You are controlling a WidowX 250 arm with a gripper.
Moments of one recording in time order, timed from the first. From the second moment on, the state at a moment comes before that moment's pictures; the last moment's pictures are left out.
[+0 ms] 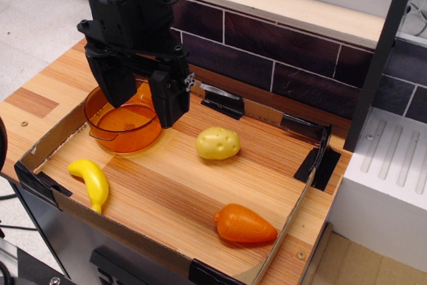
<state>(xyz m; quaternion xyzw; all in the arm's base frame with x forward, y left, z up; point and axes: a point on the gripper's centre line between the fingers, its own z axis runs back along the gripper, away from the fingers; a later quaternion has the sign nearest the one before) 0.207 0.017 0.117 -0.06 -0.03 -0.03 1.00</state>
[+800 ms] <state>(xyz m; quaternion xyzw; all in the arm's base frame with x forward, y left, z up) 0.220 0.006 0.100 -0.09 0.01 -0.24 0.97</state>
